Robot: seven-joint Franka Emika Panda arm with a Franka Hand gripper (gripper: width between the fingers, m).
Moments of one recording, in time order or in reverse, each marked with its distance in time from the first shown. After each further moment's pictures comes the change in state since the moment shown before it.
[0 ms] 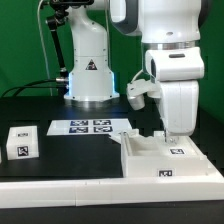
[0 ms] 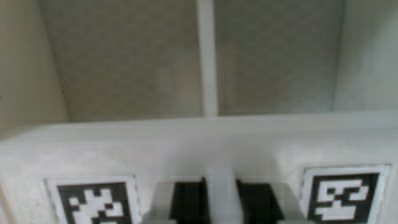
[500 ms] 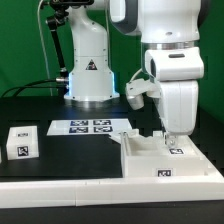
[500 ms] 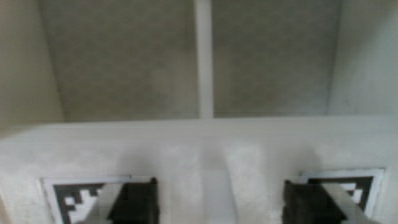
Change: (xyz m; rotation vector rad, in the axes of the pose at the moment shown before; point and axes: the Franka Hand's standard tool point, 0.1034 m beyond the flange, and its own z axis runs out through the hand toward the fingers) arm -0.001 -0.003 -0.001 0.001 -0.005 -0.032
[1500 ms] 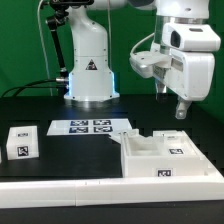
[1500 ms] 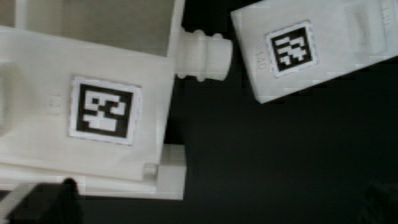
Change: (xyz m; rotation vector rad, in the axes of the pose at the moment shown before) arm 0.018 -0.080 -0.033 0.040 -0.104 -0.191
